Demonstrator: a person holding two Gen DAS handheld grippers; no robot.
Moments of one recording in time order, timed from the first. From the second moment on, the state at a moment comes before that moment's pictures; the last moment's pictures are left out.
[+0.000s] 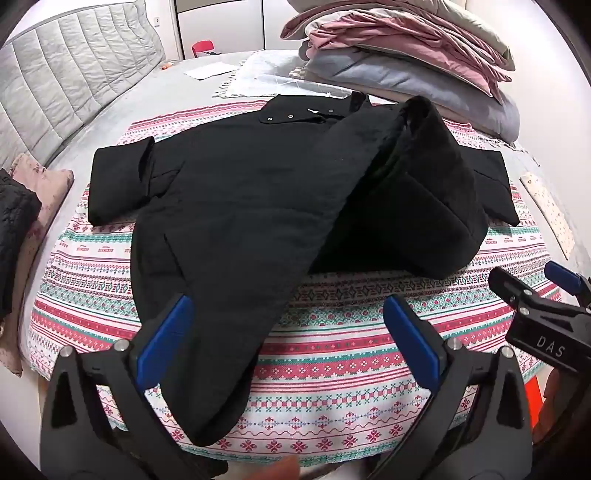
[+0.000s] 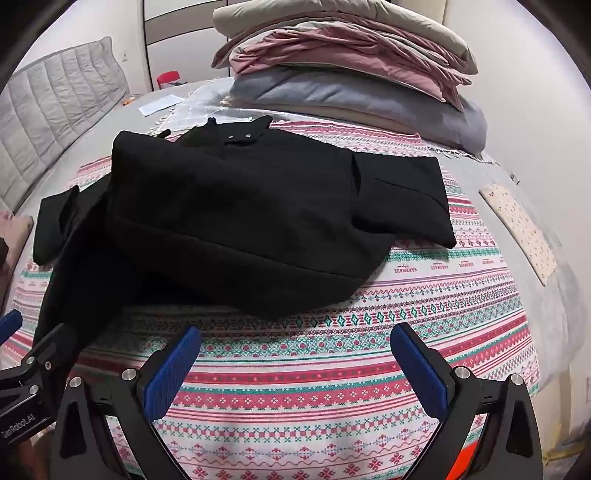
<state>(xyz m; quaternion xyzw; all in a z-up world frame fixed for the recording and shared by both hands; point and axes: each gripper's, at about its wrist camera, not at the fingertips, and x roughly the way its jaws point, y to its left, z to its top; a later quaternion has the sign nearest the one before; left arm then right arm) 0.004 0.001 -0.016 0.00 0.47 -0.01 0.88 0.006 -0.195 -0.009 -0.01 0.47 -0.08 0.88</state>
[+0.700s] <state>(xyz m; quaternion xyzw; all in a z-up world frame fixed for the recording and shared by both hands) 0.003 0.002 -0.014 0.00 0.47 -0.01 0.88 0.008 -0.194 -0.011 -0.01 0.47 -0.08 0.88</state>
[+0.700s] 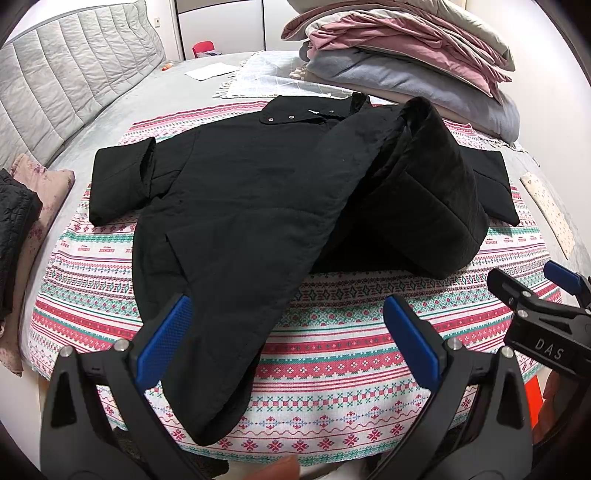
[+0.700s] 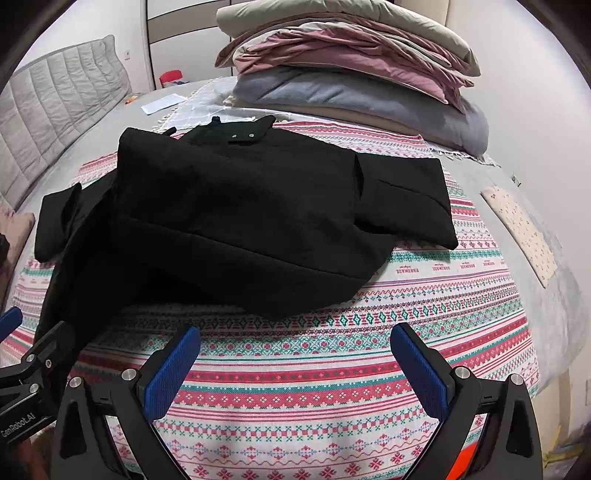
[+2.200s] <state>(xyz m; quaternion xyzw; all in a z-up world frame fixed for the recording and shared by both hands) 0.007 0.029 -0.023 0.04 0.43 -0.03 0.90 0.023 -0.179 0.023 -0.05 0.42 0.02 0.90</state>
